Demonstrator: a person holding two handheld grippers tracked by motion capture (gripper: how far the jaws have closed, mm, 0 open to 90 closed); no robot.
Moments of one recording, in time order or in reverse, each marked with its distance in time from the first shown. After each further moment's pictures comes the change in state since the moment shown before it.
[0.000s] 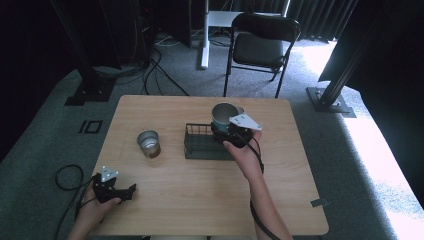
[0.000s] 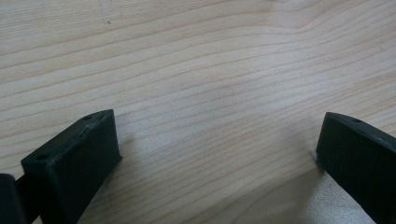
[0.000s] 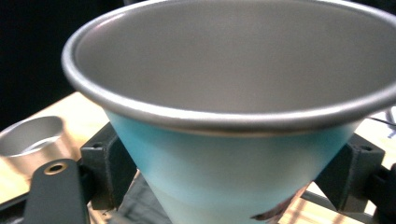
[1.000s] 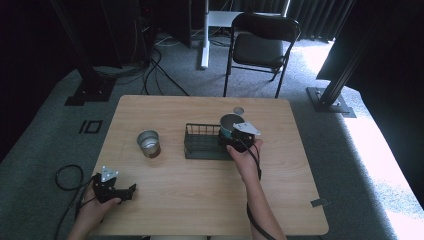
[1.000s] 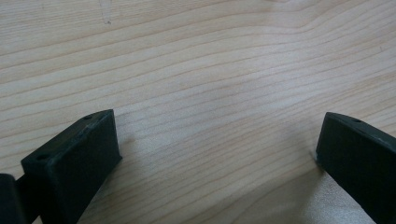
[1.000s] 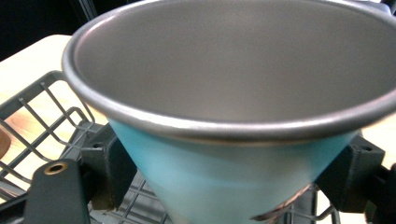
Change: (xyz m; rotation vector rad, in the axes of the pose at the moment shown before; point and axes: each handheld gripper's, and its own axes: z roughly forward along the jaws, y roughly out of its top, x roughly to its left) left arm 0.000 0.000 0.000 0.000 0.000 0.000; right arm -0.017 -0.047 0.024 0.138 -0.129 0.087
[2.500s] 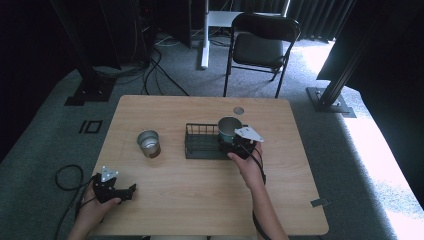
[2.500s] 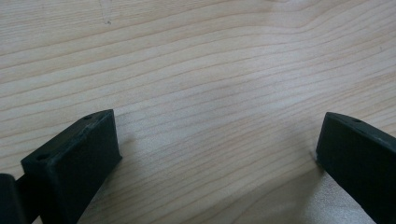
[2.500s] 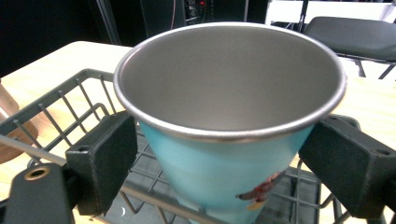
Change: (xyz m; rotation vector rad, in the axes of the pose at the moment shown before) left arm 0.000 0.000 0.000 0.001 0.000 0.000; right arm 0.001 -0.008 -0.018 -0.061 0.054 -0.040
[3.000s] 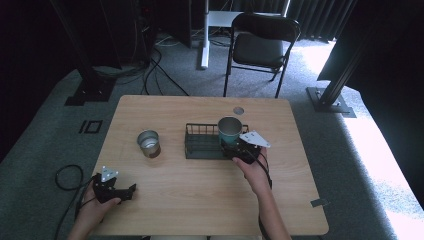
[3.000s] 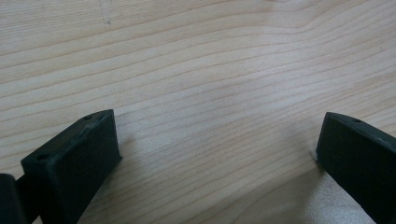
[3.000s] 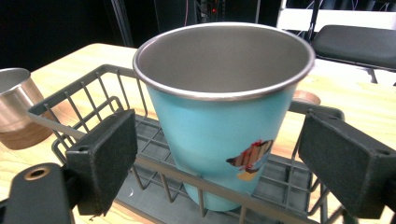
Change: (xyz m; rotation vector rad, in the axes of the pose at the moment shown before) left arm 0.000 0.000 0.000 0.000 0.000 0.000; right arm -0.008 -0.008 -0.020 -0.032 0.054 -0.016
